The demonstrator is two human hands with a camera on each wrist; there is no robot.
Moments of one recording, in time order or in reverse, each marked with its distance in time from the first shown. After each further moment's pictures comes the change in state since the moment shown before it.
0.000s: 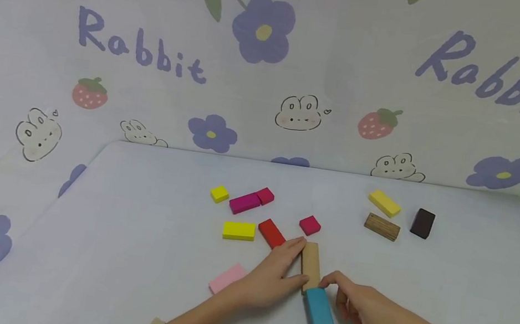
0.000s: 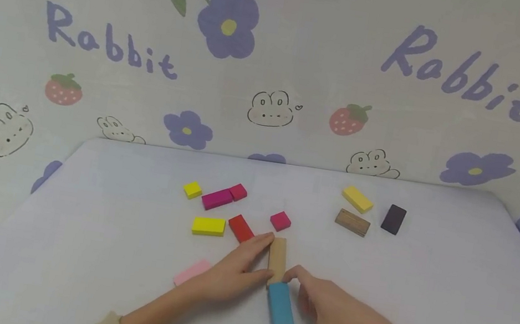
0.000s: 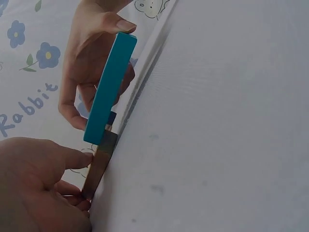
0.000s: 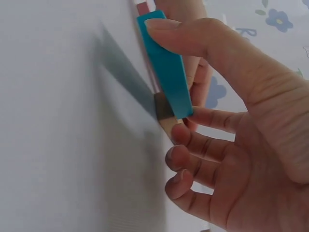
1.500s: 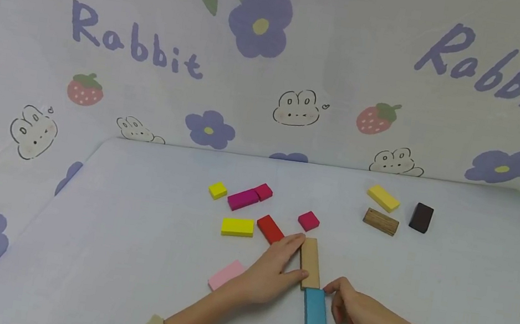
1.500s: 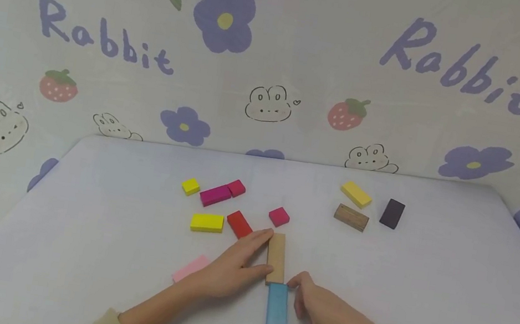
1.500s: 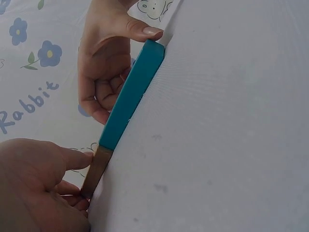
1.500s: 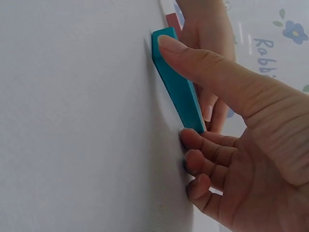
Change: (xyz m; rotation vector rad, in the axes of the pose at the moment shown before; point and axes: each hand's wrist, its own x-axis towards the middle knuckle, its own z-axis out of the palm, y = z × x) left_hand 0.000 0.001 0.002 0.019 0.005 -0.025; right_hand -0.005 0.005 0.020 -0.038 0.048 0.013
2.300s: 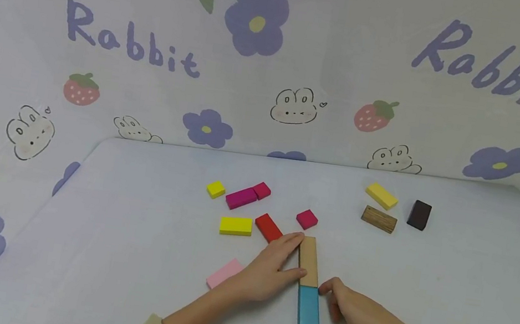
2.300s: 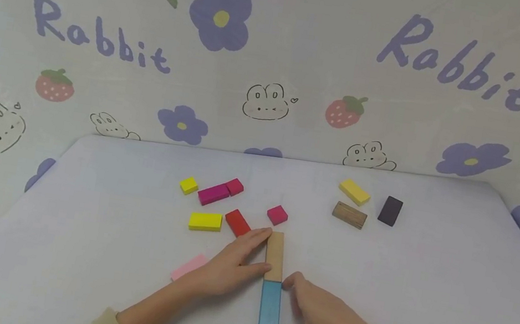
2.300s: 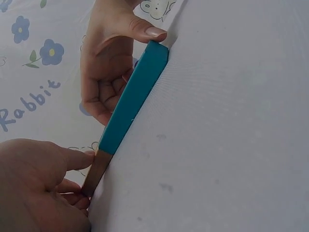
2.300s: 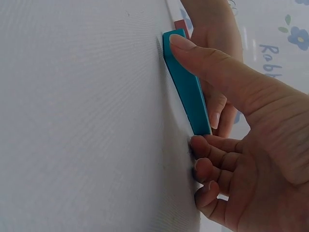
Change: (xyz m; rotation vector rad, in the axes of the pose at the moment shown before) left_hand -0.002 0.002 -0.002 -0.021 -0.009 -0.014; right_hand 0.001 -0.005 0.010 -0.097 0.069 0.027
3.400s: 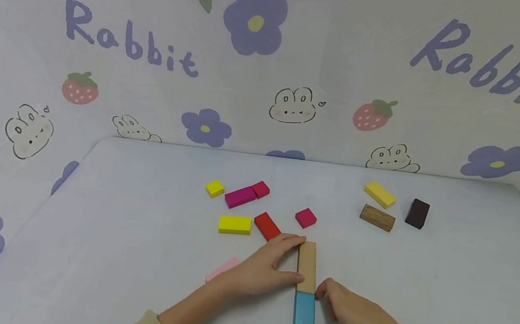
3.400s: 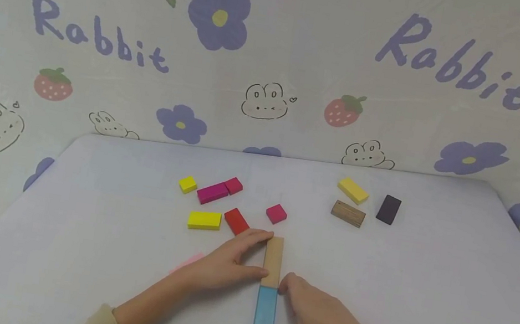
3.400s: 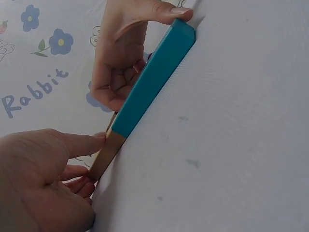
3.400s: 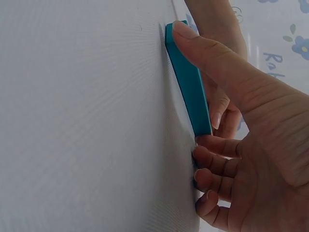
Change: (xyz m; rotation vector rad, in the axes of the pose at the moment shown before) left_hand 0.005 -0.010 -0.007 -0.089 -0.057 0.017; right_hand -0.001 -0.004 0.006 -0.129 0.021 -0.025
